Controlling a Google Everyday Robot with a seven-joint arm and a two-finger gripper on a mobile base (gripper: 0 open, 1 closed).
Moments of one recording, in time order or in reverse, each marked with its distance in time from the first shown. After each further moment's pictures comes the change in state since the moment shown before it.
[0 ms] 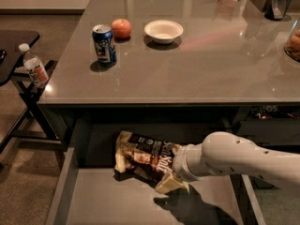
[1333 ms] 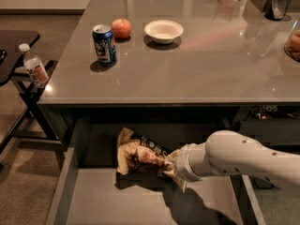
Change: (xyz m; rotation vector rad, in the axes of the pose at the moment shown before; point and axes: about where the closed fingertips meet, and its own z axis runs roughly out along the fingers) arm -0.002 0.003 -0.014 0.000 -0.003 -0.014
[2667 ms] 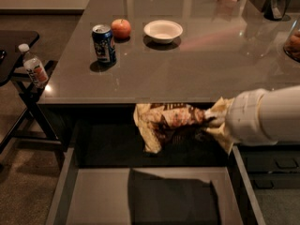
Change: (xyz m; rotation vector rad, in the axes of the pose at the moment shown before) arm -0.073 -0.042 -0.226 0.237 -0.064 -0.173
